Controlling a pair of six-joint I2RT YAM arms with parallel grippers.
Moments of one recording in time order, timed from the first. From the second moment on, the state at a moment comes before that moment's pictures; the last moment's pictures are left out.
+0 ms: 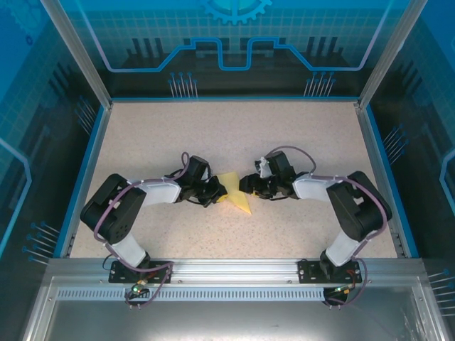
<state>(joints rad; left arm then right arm) -0.51 1.67 0.73 0.01 0.51 -1.18 0.50 1.64 0.74 0.03 -0.55 0.69</state>
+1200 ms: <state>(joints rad) -0.52 1.64 0.82 -0.14 0.51 -1.19 0.98 1.69 0.54 0.52 0.31 -0.28</state>
